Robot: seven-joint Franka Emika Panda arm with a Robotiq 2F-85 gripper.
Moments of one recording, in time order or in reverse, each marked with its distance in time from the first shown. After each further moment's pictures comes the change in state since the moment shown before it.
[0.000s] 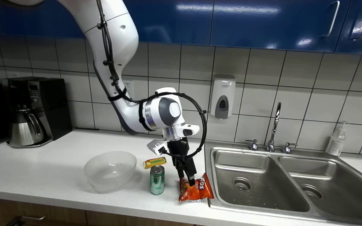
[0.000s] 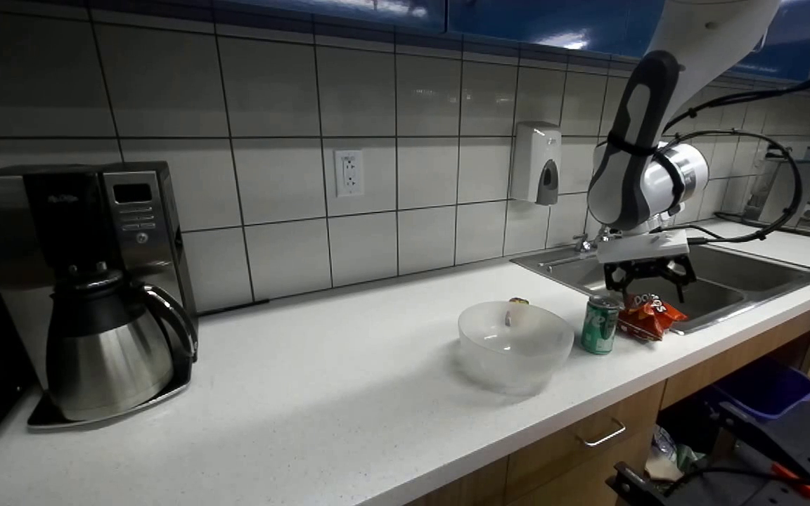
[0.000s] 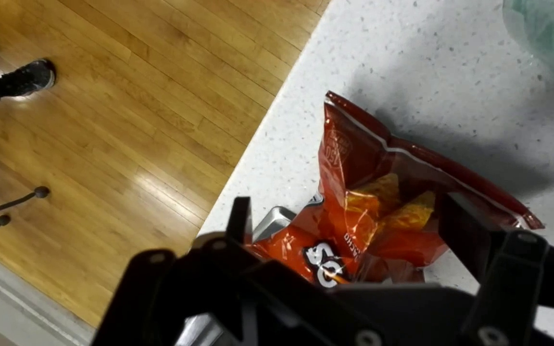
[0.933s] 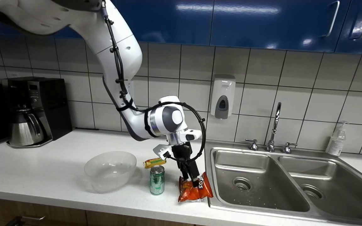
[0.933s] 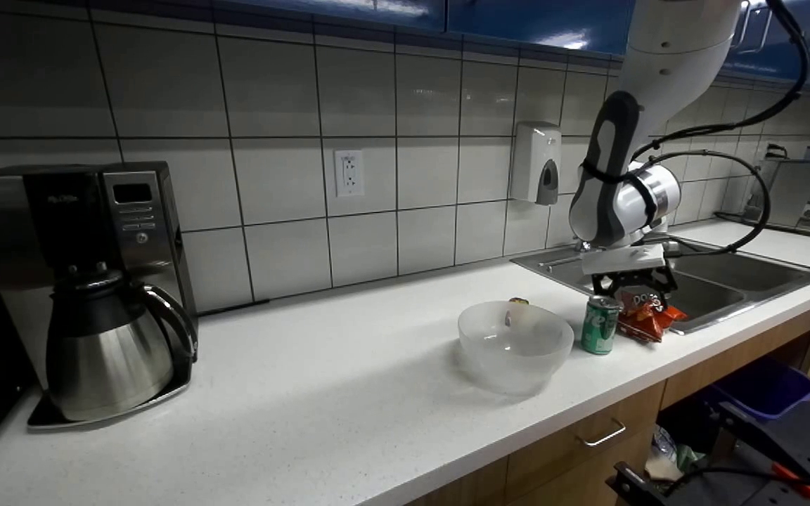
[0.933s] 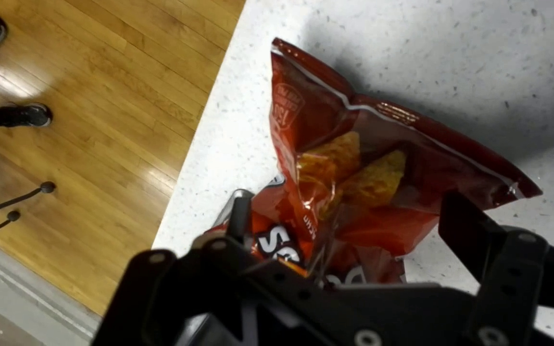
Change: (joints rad) arm 0.038 0.166 -0.027 0.152 0.096 0.000 0.000
